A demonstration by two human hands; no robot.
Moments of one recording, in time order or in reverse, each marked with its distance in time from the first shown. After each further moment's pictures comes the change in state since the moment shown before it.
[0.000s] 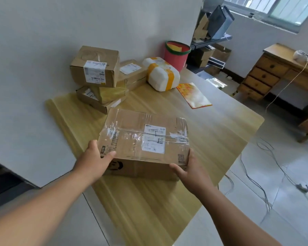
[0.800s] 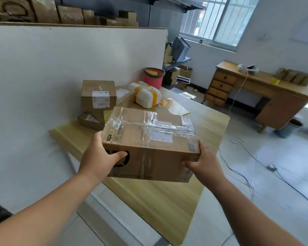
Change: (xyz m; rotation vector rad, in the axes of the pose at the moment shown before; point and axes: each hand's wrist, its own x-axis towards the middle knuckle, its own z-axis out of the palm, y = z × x) left_hand -0.044 -0.011 -0.111 -0.306 0.093 0.477; right_hand -0.116 -0.104 -0.028 0.073 0.372 -0.014
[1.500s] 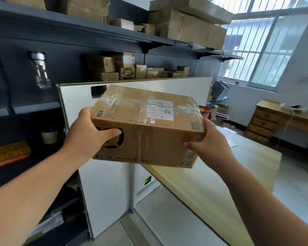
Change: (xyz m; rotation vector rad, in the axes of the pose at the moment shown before) left_hand -0.078 -0.009 -0.361 0.001 0.358 0.168; right_hand -0.117 -0.306 0.067 0.149 0.043 -0.351
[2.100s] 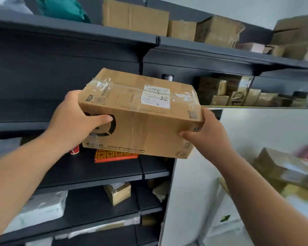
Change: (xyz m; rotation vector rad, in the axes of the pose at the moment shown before) left_hand 0.021 -0.114 -0.353 0.315 0.470 -0.083; right_hand 0.011 -0.298 0.264 0.229 -0.254 -0.388
